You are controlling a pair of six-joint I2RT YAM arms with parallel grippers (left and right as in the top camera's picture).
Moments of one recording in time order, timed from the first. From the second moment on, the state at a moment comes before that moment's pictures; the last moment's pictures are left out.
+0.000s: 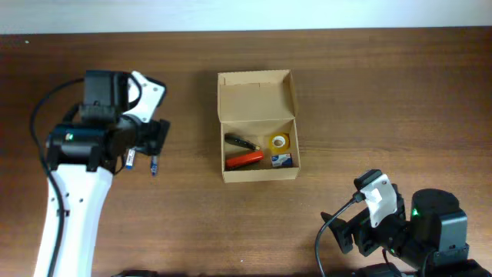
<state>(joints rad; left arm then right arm) -0.06 1.33 1.41 -1.08 0.01 0.33 0.16 0.56 0.92 -1.13 -0.38 -0.22</state>
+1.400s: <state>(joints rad) 0.09 1.83 1.14 -0.72 0.12 0.34 0.16 0.56 0.92 -1.13 -0.38 -0.22</state>
